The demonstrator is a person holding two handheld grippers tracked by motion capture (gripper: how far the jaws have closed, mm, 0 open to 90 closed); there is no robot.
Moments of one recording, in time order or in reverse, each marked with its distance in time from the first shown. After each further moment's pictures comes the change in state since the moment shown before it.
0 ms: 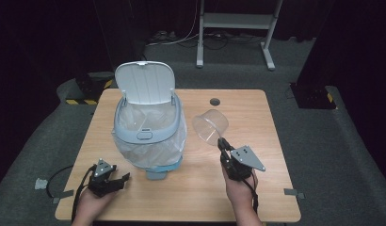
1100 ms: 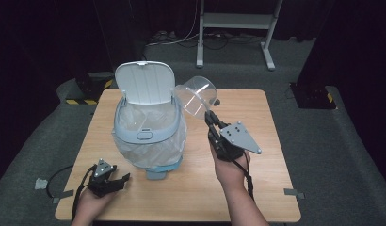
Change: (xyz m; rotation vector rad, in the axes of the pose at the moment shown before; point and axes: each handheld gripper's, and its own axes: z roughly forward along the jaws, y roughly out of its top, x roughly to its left) left arm 0.000 0.000 0.000 0.003 -0.009 0.013; right arm 0.031 0.094 0.004 -0.190 0.057 -0.066
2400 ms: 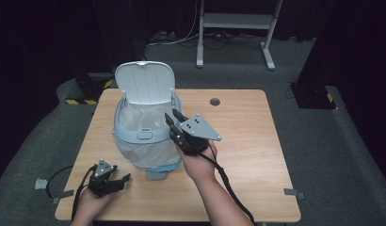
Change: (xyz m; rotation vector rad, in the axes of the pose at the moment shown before) left arm -0.001 0.000 0.000 -0.002 -0.014 0.005; right arm 0.061 0.006 0.049 0.055 0.178 0.018
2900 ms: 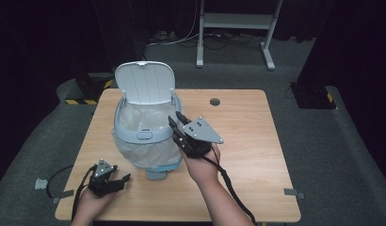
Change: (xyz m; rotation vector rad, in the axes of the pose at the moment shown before) left arm 0.000 0.000 0.000 -0.001 -0.001 0.002; right arm -0.003 -0.006 -0.009 0.024 -0.024 -0.020
